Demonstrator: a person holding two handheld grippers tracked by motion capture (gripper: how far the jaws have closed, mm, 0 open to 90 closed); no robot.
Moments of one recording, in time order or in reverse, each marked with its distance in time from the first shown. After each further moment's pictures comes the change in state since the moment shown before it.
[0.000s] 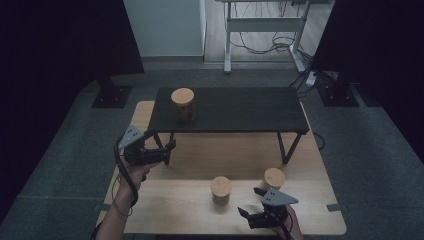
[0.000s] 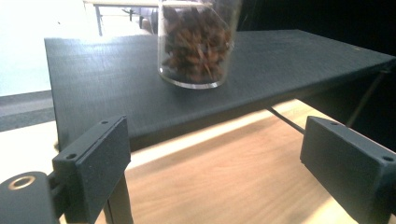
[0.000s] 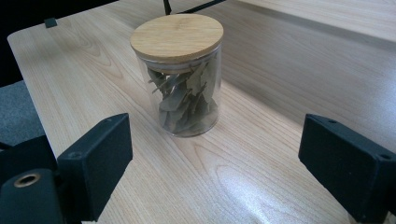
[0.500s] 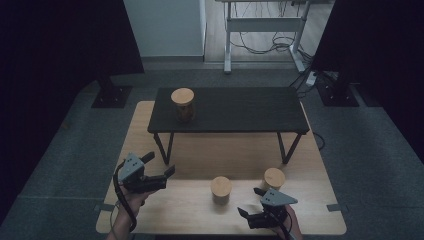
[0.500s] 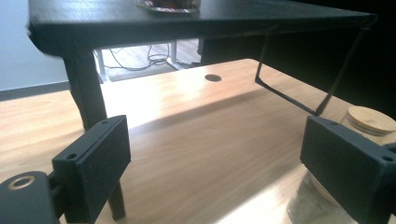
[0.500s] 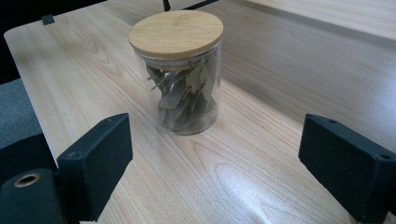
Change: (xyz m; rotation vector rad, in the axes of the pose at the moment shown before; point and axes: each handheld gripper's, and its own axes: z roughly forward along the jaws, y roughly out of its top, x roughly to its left) left arm -0.021 -0.059 -0.027 0.010 -0.012 0.030; right arm 0.001 -0.001 0.001 0.008 -0.004 -0.005
